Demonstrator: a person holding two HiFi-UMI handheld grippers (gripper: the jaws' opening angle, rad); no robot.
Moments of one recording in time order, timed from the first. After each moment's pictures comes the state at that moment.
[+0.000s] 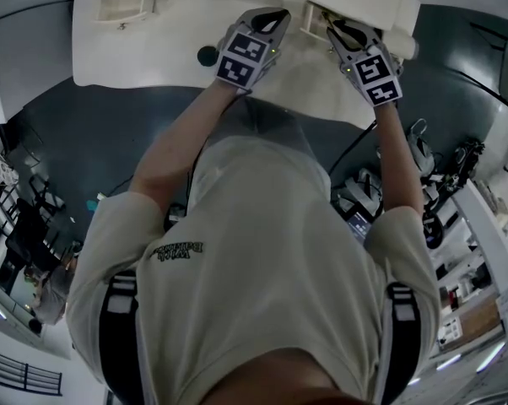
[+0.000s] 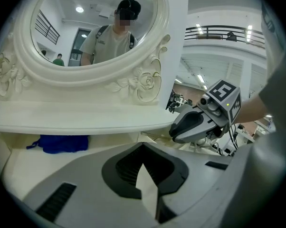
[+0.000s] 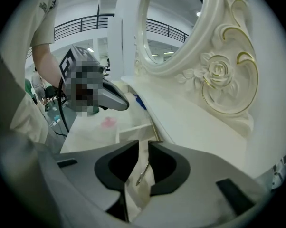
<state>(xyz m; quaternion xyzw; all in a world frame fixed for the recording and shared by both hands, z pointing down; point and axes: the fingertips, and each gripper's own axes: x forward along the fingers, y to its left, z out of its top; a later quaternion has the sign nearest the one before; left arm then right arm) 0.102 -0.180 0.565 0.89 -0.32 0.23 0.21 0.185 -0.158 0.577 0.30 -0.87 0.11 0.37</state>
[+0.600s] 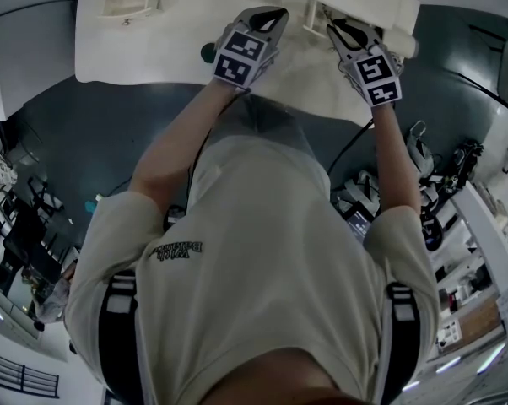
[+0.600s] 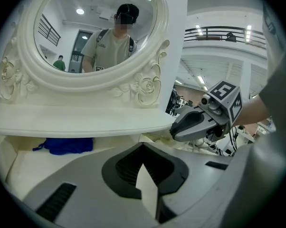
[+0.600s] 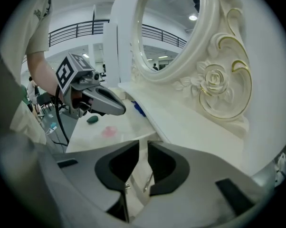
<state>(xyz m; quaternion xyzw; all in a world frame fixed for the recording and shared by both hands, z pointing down) 0.091 -0.176 0.553 0.89 -0.33 0.22 0.20 0.177 -0.156 0.560 0.33 -0.87 0.12 0.34</state>
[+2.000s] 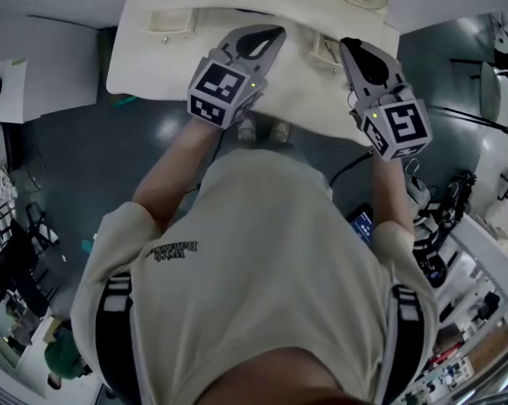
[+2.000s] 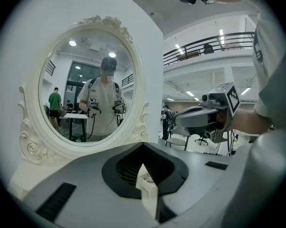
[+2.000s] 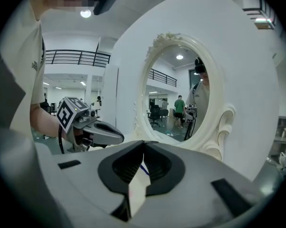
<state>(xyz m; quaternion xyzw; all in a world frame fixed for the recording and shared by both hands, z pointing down) 0.038 -0.129 0.337 0.93 -0.34 0.11 0.08 0.124 -0.108 0.303 0.41 -0.90 0.04 0.16</state>
